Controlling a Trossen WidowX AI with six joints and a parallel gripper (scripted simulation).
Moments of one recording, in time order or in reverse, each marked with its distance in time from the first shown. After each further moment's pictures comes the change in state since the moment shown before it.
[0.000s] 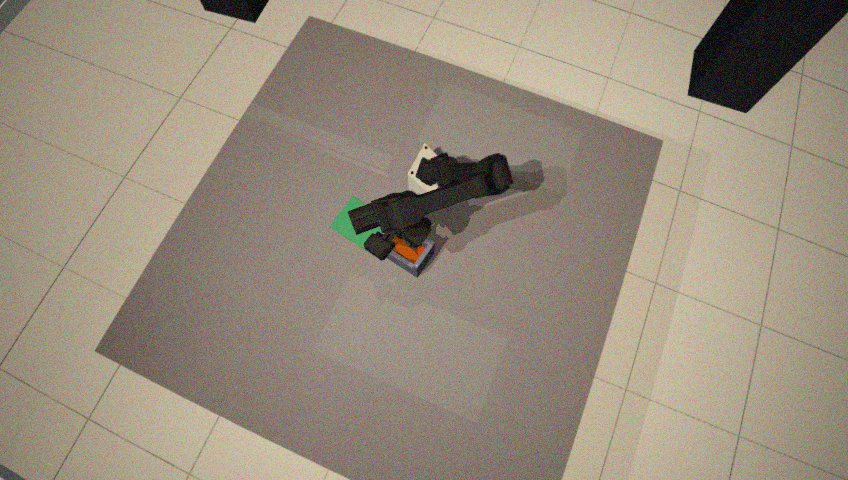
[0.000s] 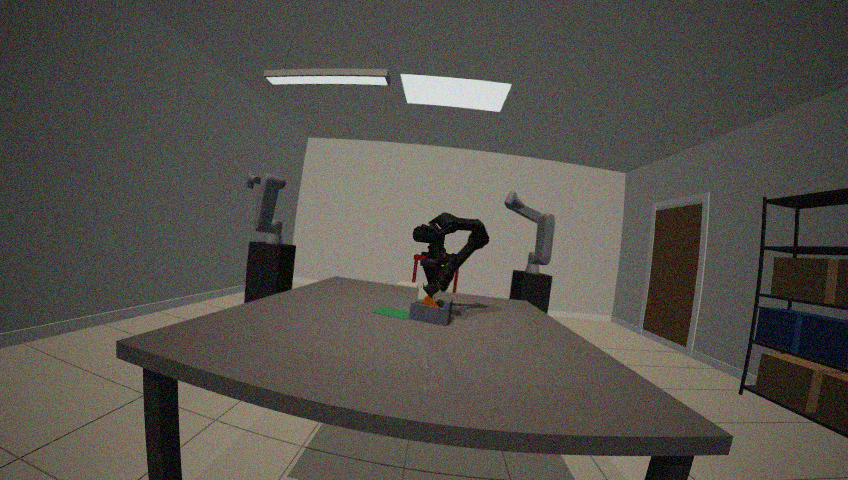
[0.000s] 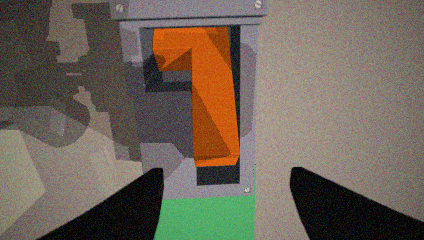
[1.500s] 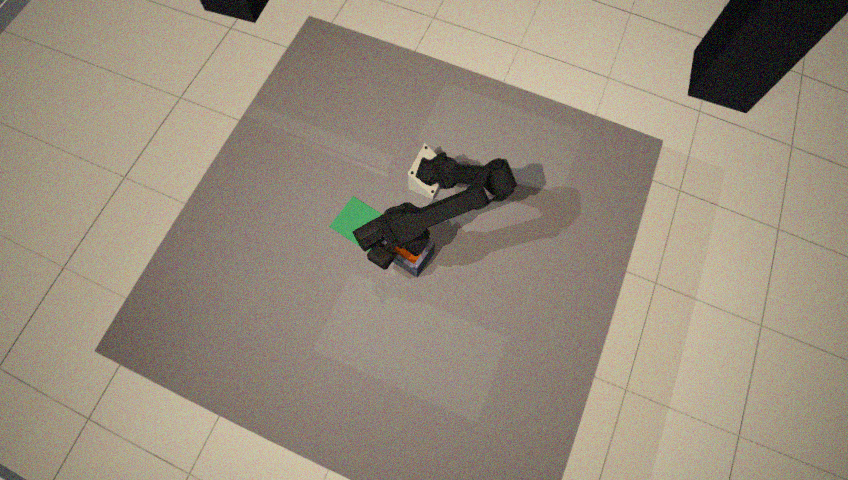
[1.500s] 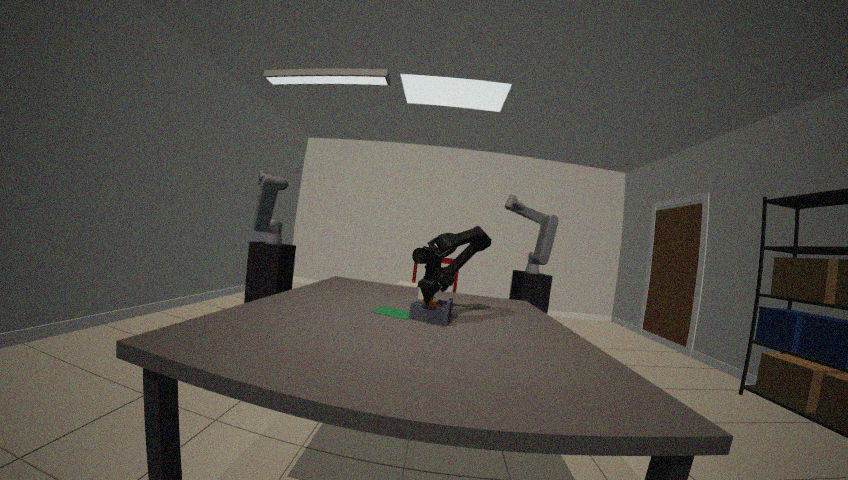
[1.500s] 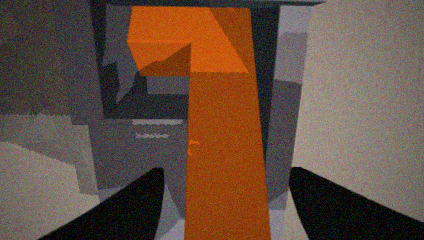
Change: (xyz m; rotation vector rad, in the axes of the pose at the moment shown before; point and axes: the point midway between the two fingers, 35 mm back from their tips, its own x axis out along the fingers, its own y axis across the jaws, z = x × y) arm 0.077 0.000 -0.003 -0.046 0.009 0.006
